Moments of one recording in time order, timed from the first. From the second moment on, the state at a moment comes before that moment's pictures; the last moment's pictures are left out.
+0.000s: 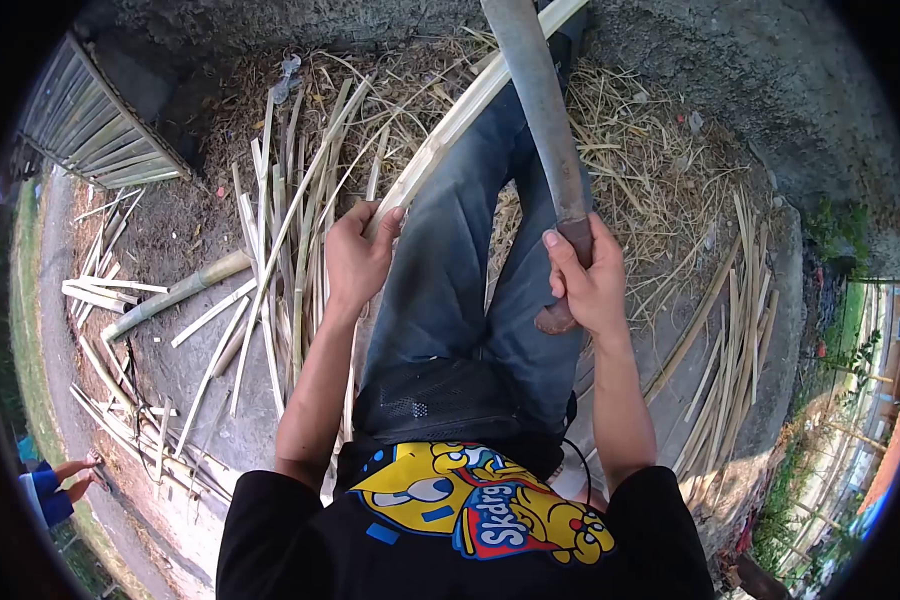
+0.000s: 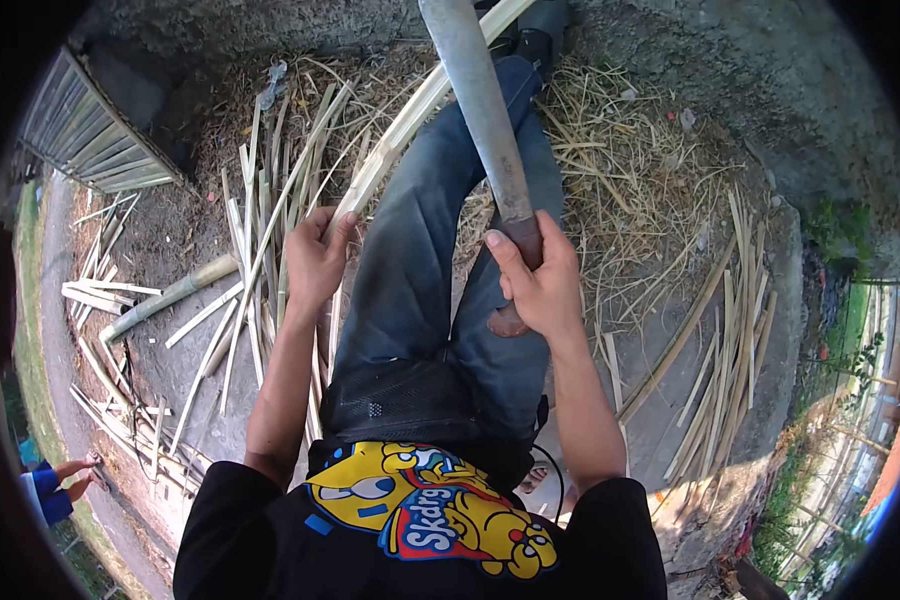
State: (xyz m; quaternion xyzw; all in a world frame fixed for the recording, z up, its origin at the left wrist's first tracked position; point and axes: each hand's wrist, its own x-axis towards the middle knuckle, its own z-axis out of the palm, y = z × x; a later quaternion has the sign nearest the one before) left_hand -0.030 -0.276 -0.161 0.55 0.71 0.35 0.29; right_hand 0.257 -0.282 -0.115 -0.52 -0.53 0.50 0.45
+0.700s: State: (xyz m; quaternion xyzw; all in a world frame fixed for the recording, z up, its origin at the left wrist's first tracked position) left_hand -0.028 -0.301 -0.060 0.76 0.49 0.42 0.05; right_hand 0.287 -0.239 -0.140 -0.52 -0.62 0.38 0.44
